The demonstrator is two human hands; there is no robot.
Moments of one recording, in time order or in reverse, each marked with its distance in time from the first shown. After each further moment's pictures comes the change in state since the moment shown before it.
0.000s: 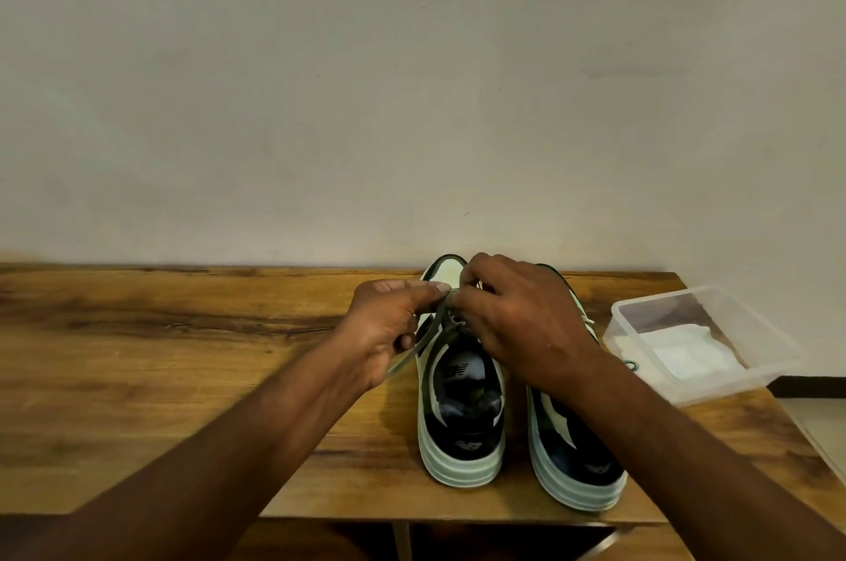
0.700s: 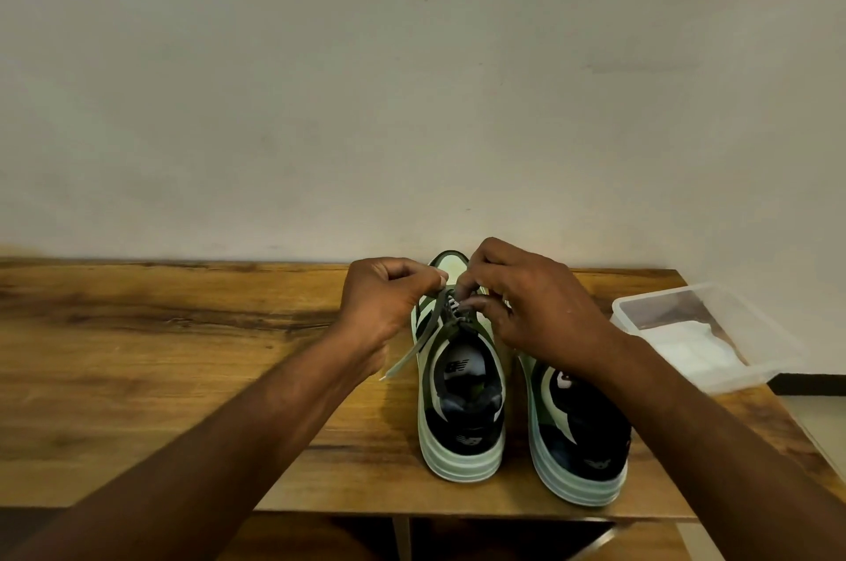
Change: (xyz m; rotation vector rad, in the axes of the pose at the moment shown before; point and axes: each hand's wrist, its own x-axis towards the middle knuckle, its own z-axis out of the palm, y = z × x) left_hand 0.001 0.006 0.003 0.155 0.116 0.291; right_hand 0.005 0.016 -0.009 0.300 -0.121 0.109
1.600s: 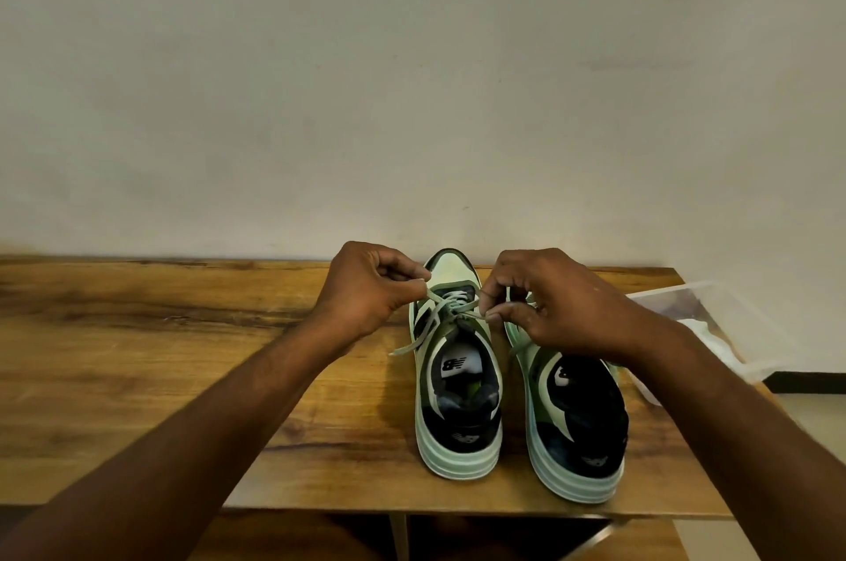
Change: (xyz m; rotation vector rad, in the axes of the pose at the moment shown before) left_hand 0.017 -0.001 -0.028 0.341 -0.118 0.206; right_hand -0.006 0.009 -0.030 0.181 -0.249 0.143
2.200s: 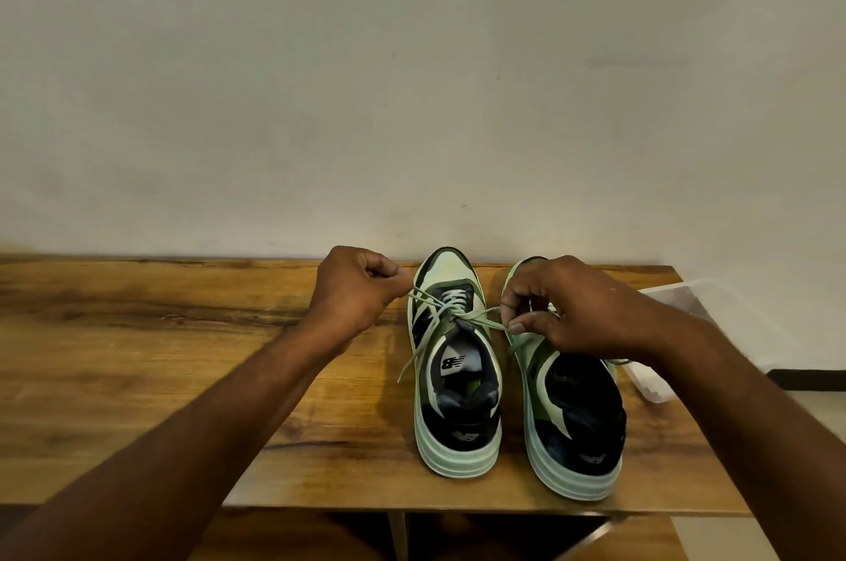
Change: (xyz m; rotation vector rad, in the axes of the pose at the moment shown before) left_hand 0.011 -0.024 0.000 0.012 0.146 -0.089; right_hand -0.012 0.005 -0.011 -0.018 -0.136 0.118
